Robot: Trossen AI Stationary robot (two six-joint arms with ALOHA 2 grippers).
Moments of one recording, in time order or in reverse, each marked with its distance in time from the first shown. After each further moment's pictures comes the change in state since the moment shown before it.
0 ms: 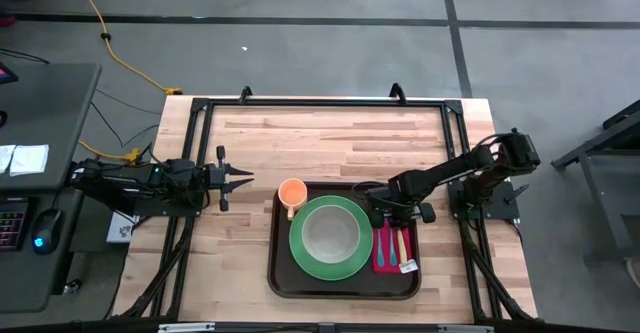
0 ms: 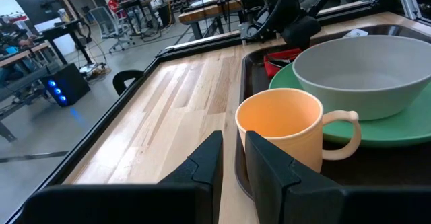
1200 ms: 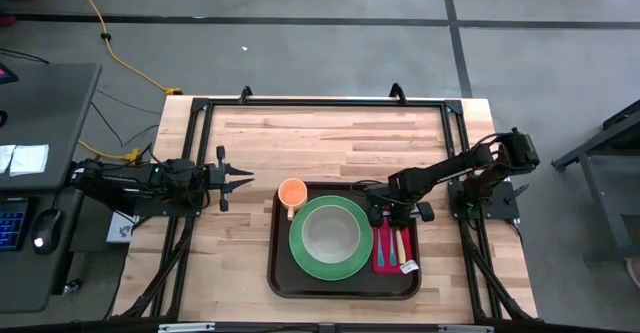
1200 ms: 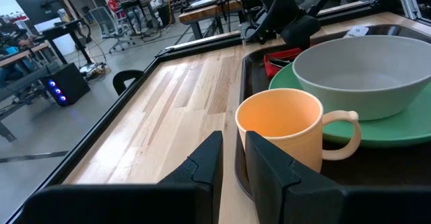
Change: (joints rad) left arm 0.000 0.000 0.000 0.000 0.000 0.000; right arm -0.028 0.000 0.000 0.016 -0.037 -0.041
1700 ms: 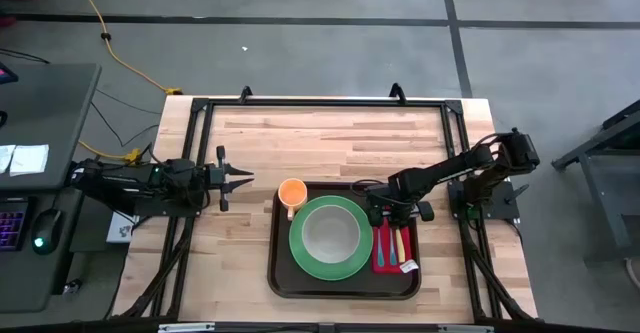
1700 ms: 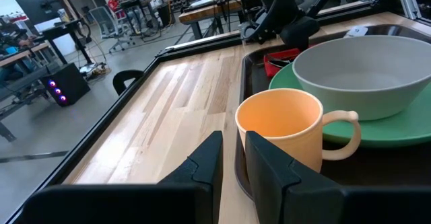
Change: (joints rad) left arm 0.000 0.000 0.000 0.000 0.000 0.000; right arm 0.000 0.000 0.000 -0.009 0.032 0.000
